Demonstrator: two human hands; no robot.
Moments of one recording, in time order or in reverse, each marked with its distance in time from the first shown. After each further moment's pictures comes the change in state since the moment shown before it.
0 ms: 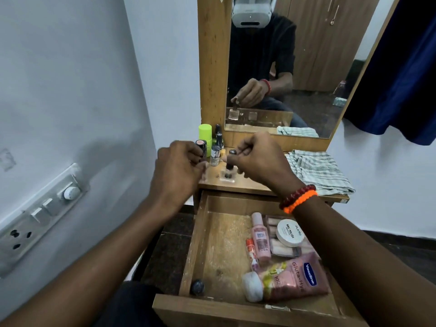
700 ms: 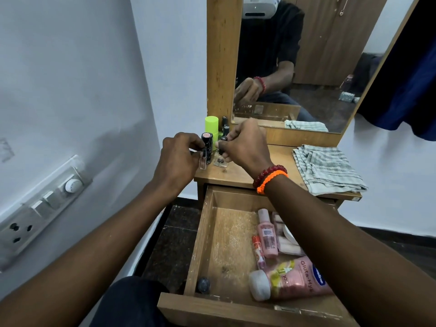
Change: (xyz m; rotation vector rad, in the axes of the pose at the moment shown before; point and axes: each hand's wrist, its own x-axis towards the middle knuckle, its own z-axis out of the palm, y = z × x) left_hand 0.030 -0.044 0.019 -0.004 -0.017 0.023; right_hand 0.053 0.012 0.064 0.077 0.138 0.052
